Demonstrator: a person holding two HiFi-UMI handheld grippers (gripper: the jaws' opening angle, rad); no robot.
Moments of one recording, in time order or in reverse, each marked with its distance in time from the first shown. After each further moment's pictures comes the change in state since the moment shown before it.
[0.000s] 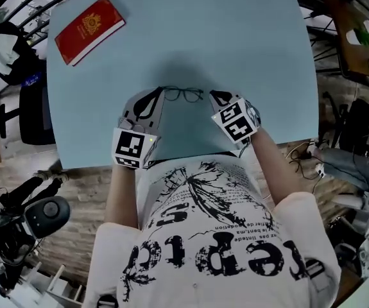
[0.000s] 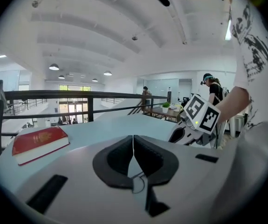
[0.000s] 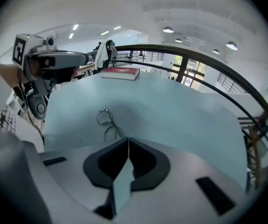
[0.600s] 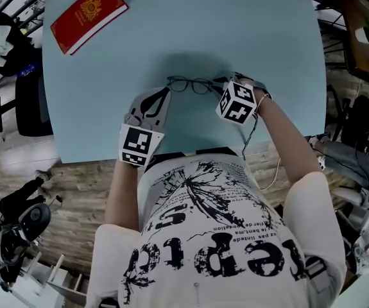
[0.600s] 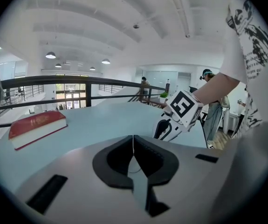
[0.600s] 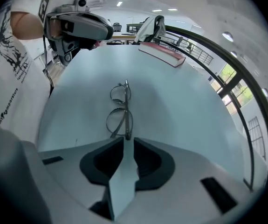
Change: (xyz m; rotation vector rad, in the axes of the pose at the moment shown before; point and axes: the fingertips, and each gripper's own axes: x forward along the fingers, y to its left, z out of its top) left arm 0.003 0.004 -0.059 -0.021 0.125 -0.054; right arm 0.061 0.017 -0.019 -0.522 0.221 0.188
